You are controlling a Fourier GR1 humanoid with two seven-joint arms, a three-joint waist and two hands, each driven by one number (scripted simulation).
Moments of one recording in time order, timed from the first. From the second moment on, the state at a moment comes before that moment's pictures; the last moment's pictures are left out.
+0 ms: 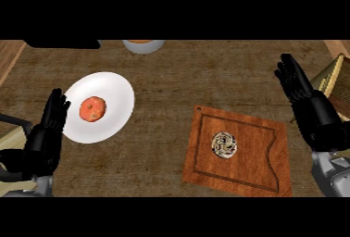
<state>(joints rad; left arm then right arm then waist) -0.01 0.37 -0.15 -1.63 0.18 0.36 -0.03 -0.25 -0.48 0.23 -1.73 -0.24 -0.25 0.12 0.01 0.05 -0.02</state>
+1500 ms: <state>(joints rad) 0.01 0.27 -0.18 -1.67 0.21 0.34 -0.03 -0.07 -0.28 0.51 -1.73 0.90 -0.38 0.87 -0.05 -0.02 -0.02</state>
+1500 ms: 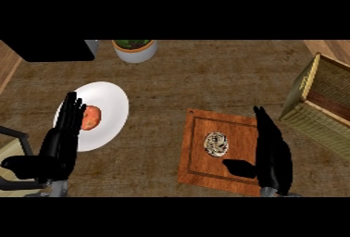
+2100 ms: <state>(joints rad) -0.01 0.26 -0.20 -1.68 0.21 0.32 -0.02 -0.24 -0.13 0.55 -1.98 0.91 0.12 1.21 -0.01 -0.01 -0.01</state>
